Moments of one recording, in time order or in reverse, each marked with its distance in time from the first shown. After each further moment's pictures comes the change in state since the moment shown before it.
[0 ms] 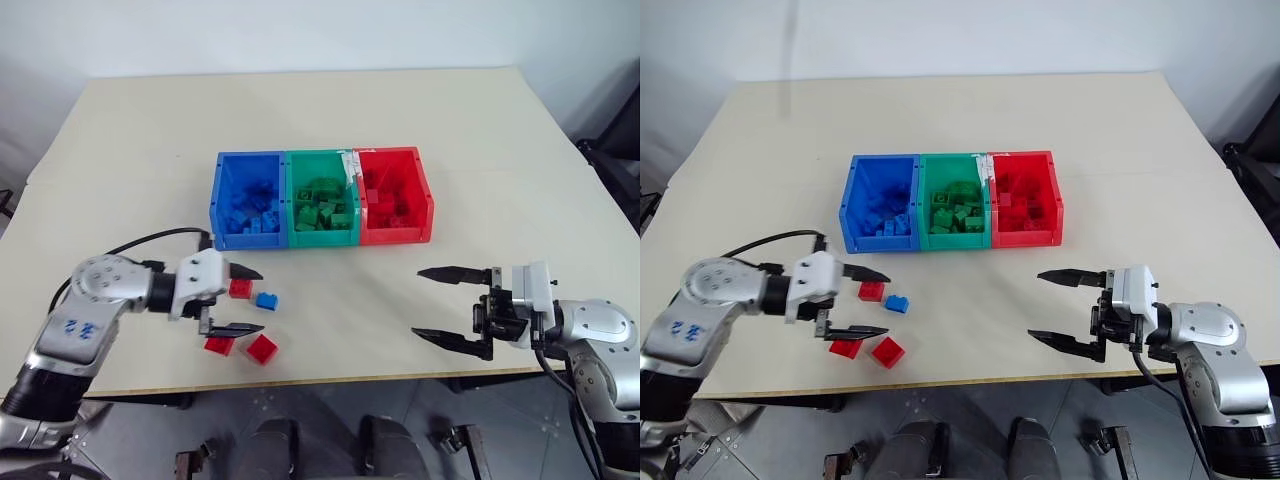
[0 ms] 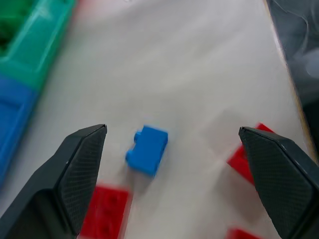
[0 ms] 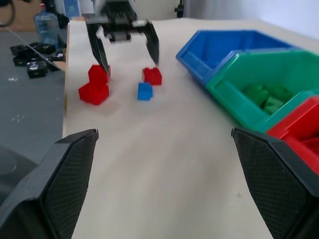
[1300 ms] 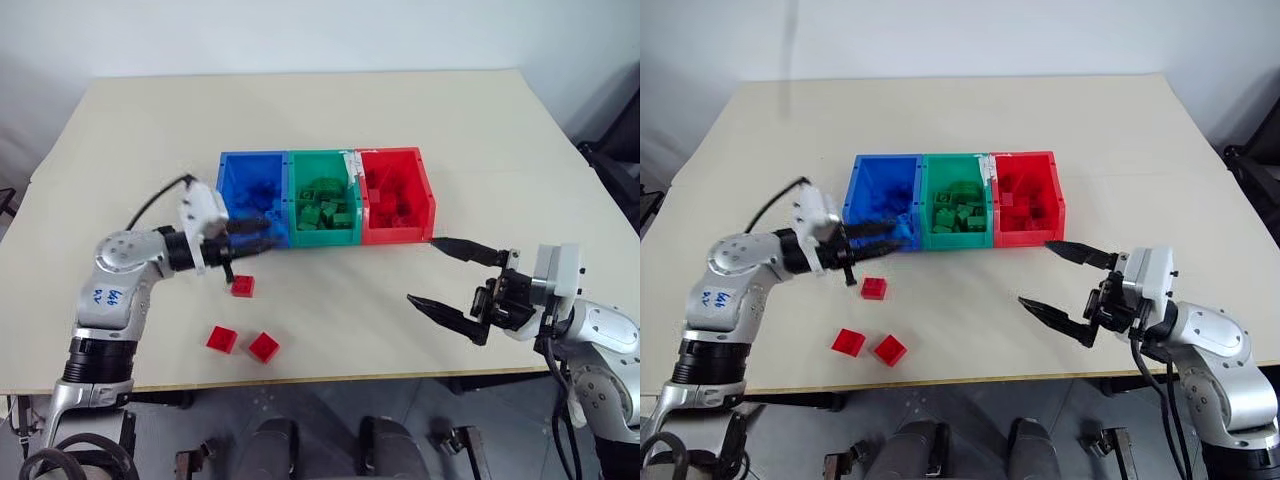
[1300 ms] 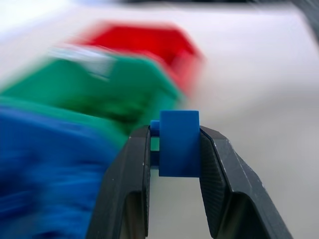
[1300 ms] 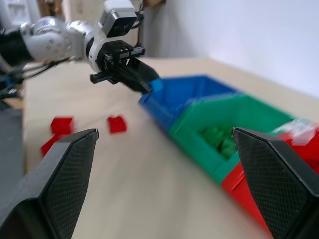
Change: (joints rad) left arm -0.178 -0.307 0.249 0.171 -0.130 0.105 0.276; right arm 0.028 0.069 -0.059 -0.188 0.101 0.065 -0.276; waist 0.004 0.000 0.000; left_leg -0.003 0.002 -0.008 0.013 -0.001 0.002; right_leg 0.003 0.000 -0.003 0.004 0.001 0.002
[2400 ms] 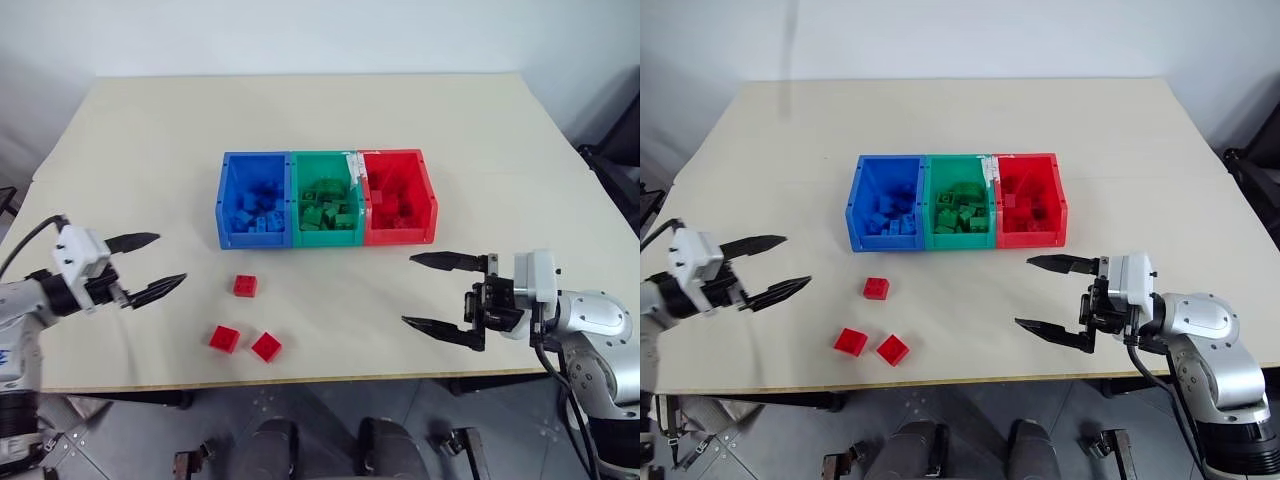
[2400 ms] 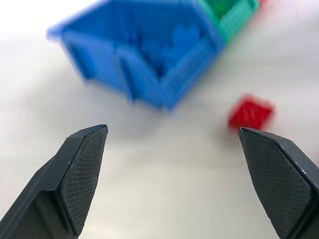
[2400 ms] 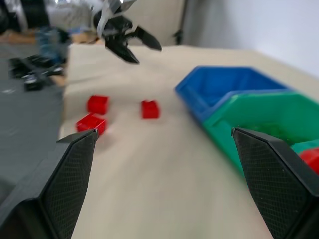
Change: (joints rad) left arm 0.415 0.305 0.309 0.187 -0.024 -0.344 -0.240; right arm -0.104 -0.063 0.112 0.161 -0.067 -0.045 0.259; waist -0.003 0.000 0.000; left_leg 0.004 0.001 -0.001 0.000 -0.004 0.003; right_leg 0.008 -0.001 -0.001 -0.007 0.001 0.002
